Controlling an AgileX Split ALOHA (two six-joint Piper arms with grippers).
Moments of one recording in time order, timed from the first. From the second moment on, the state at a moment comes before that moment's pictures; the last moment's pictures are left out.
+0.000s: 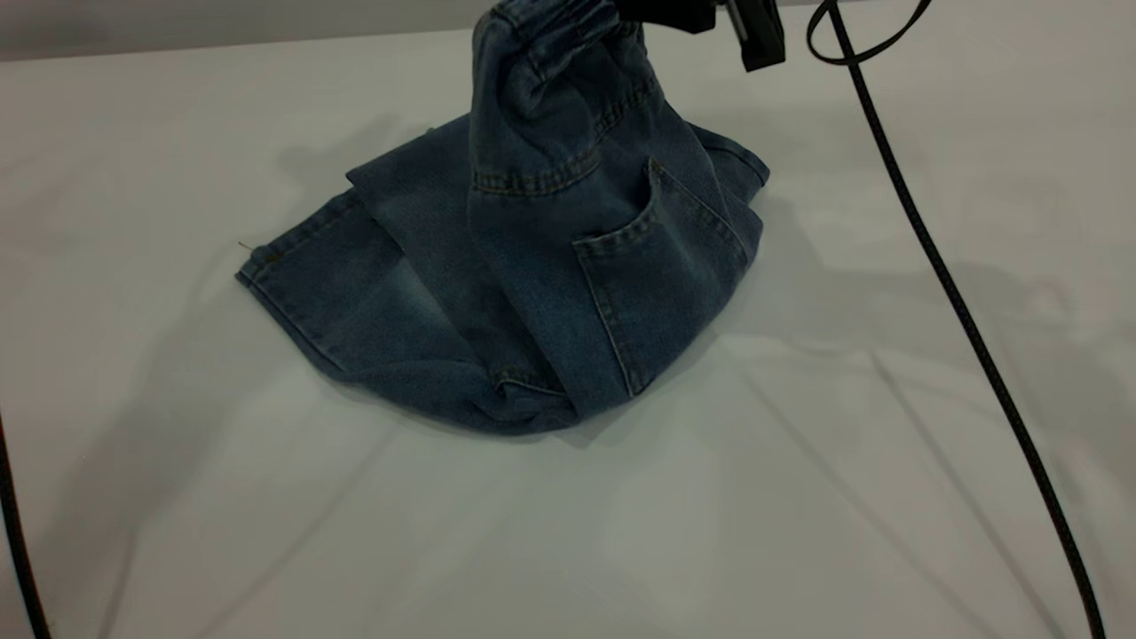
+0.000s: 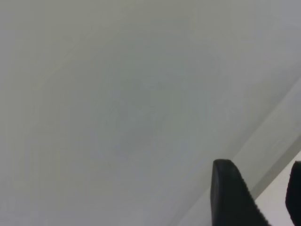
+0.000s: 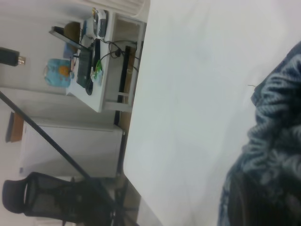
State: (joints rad) left arm -0.31 1.71 -1.33 0.71 0.02 -0.03; right arm 0.31 2.02 -1.08 1.75 0.96 -1.12
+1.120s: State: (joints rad) left arm -0.31 1.71 -1.33 0.70 0.03 -0.09; right arm 0.45 2.18 -1.33 1.75 0.92 -1.13
